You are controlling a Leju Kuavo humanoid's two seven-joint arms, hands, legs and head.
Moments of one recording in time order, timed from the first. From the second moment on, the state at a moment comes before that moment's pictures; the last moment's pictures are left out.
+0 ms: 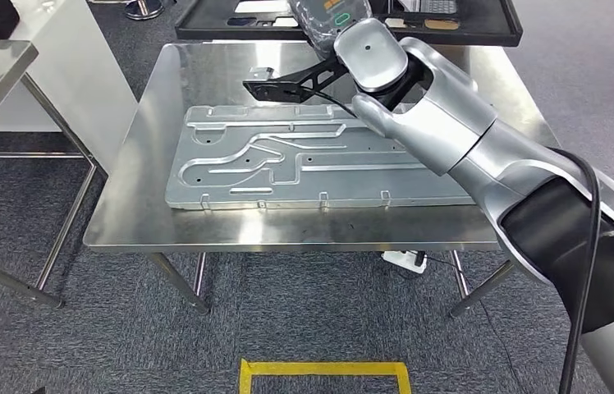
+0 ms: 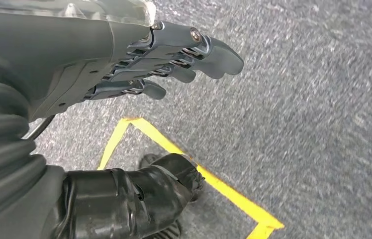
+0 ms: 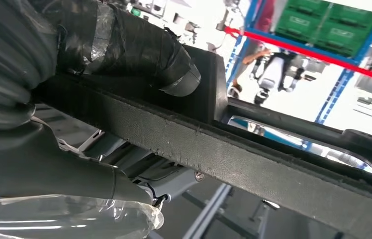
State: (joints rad) left arm -0.07 0.14 0.07 -0.17 0.38 0.24 -0.09; right arm -1.38 -0.30 1.07 -0.78 1.09 0.35 0.10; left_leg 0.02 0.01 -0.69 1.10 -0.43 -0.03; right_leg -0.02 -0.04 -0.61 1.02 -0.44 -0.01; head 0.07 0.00
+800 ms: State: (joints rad) left arm -0.07 0.15 0.07 -0.17 0.39 0.22 -0.11; right arm -1.34 -0.31 1.05 -0.77 1.13 0.26 0.17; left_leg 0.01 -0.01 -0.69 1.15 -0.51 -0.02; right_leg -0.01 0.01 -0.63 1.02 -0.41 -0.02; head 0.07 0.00
